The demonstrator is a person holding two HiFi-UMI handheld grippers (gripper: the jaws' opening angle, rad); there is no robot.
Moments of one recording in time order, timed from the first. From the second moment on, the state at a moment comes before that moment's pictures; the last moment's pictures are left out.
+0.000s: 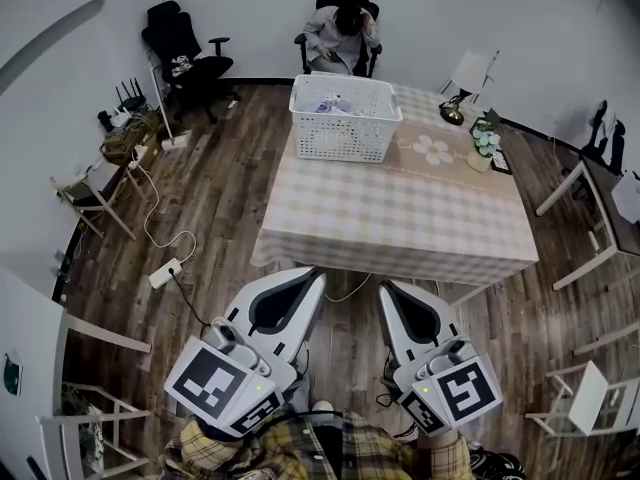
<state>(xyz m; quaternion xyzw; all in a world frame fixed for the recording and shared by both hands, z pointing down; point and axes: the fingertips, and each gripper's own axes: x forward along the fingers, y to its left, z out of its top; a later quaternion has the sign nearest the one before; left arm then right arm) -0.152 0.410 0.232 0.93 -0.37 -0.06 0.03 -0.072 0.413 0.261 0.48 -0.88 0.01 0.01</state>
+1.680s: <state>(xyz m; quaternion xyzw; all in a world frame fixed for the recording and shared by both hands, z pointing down) -0.150 0.038 0.247 0.94 -0.34 -0.04 0.06 -0.061 0.040 0.261 0.52 -0.85 0.03 0.02</state>
